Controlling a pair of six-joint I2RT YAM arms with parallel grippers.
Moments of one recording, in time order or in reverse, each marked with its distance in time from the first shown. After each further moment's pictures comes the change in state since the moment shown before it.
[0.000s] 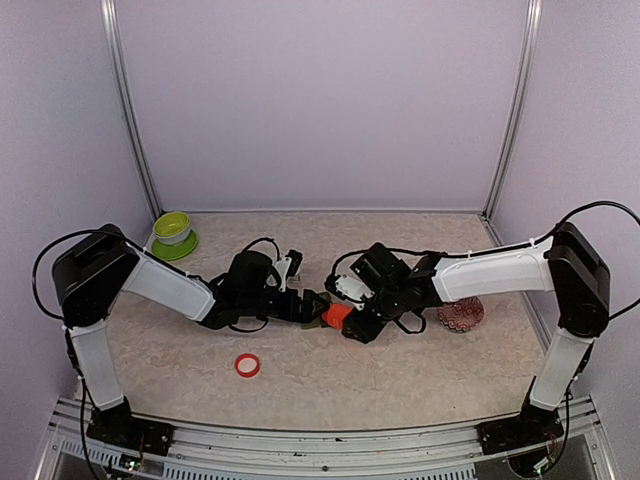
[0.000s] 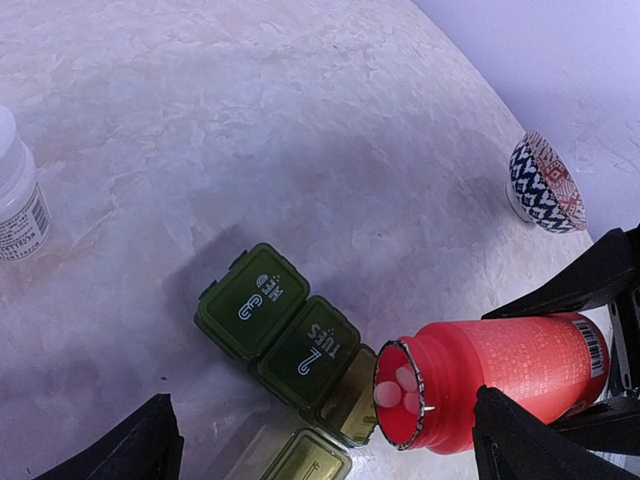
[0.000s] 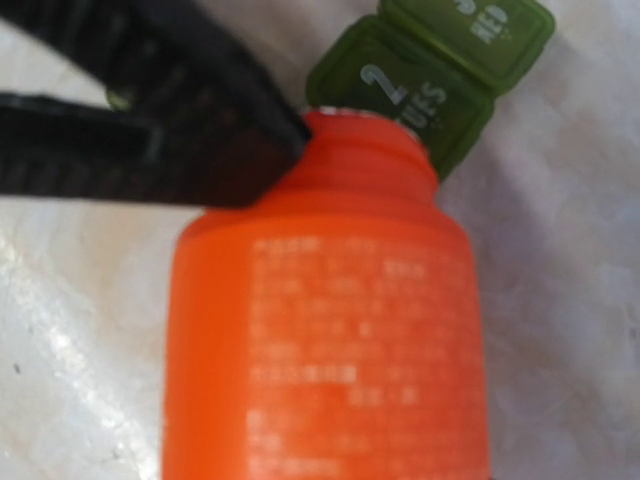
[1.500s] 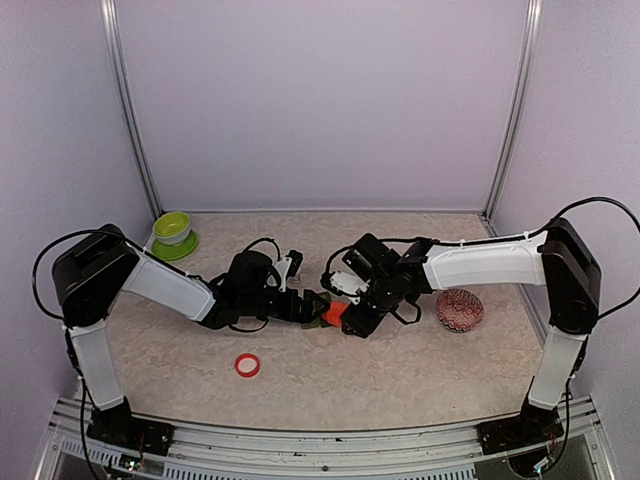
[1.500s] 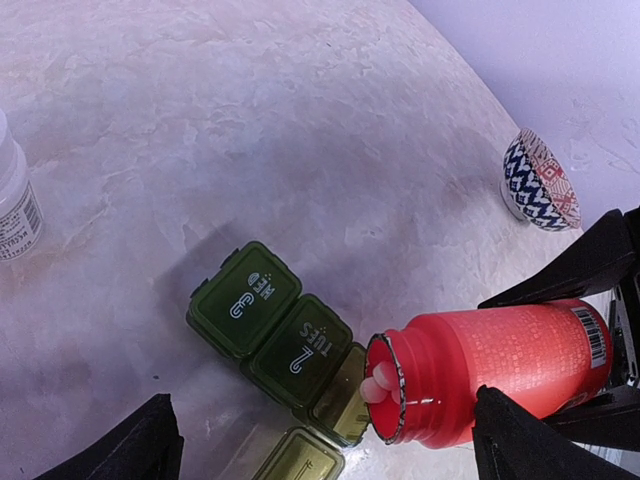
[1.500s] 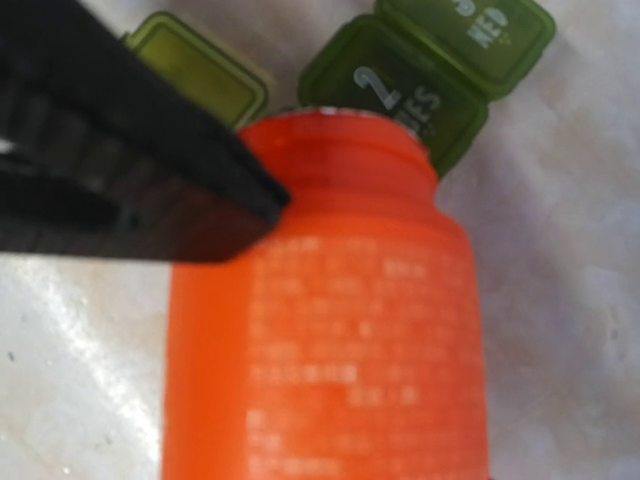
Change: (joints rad) left arm 0.002 0.000 0.000 0.002 0.014 -0.005; right arm -0.007 0.054 0.138 -0.166 0.000 -0.031
